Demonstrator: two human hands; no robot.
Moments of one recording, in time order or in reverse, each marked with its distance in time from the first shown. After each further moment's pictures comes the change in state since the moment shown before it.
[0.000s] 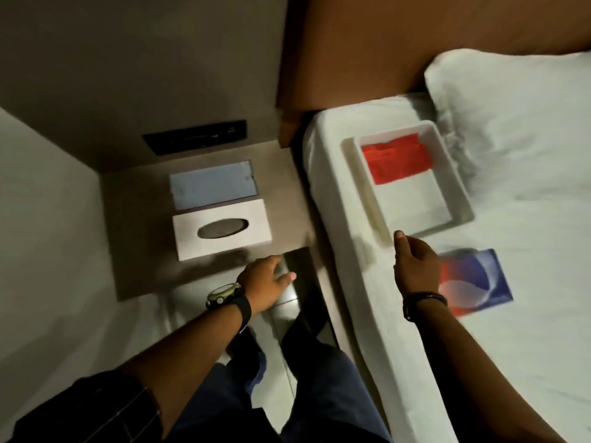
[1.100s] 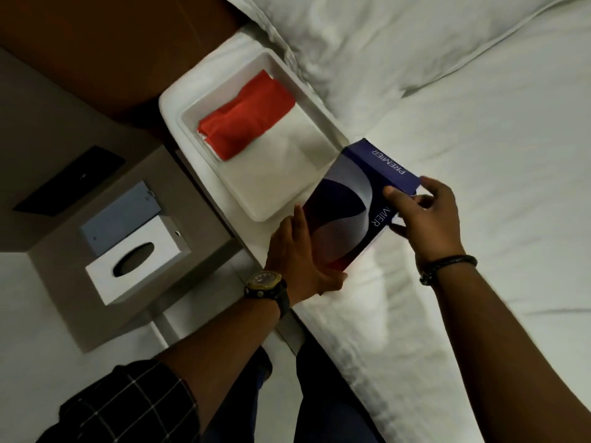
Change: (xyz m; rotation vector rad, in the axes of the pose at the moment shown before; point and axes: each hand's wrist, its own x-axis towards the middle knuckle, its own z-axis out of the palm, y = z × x) left_hand 0.036 0.224 0.252 0.471 0.044 0.344; right_hand 0.130 0.162 -0.202 0.579 0.009 0.277
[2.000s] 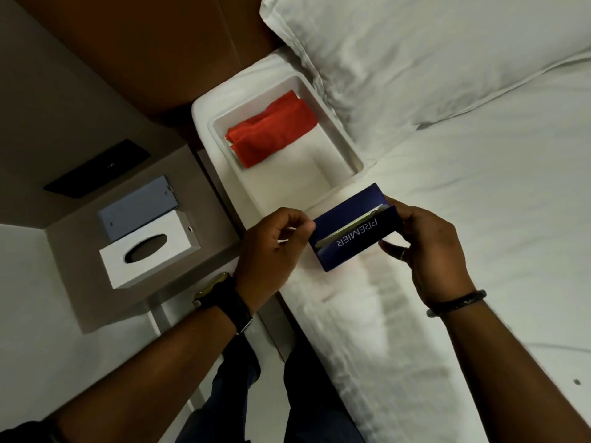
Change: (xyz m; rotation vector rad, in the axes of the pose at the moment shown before) left_hand -0.041 0.030 -0.102 -0.582 0.283 0.074; right_hand -0.046 -0.050 -0.002 -0.007 -0.428 -0.158
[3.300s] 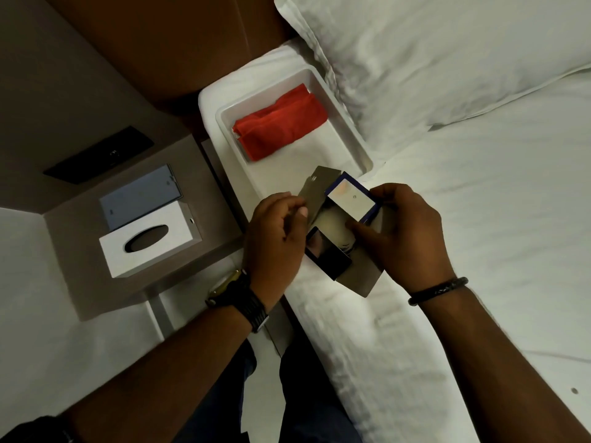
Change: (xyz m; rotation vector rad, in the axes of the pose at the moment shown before) left_hand 0.007 0.007 0.004 0.123 0.214 -0.099; right_hand 0.014 -0.014 0.036 -0.755 0.089 -0.379
